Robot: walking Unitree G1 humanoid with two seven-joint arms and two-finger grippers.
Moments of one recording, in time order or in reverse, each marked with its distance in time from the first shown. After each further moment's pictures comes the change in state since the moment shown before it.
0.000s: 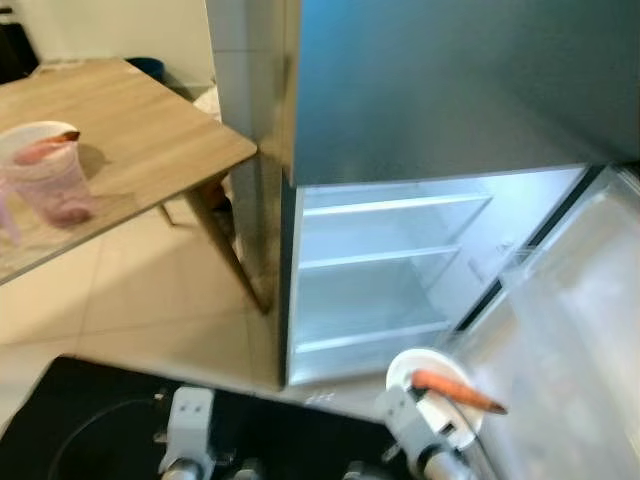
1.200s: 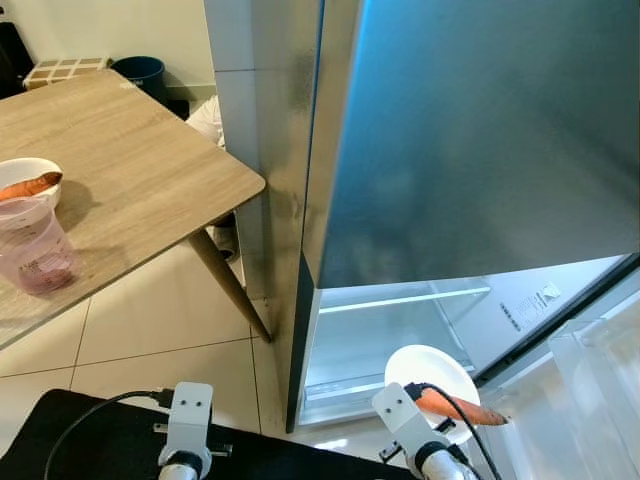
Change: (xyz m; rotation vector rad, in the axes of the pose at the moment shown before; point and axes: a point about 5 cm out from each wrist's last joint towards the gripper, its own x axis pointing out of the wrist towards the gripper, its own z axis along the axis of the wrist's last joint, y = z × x) left arm 0.004 -0.003 0.017 0.032 -0.107 -0.004; right arm 0.001 0.000 0.004 -0.018 -0.019 -0.011
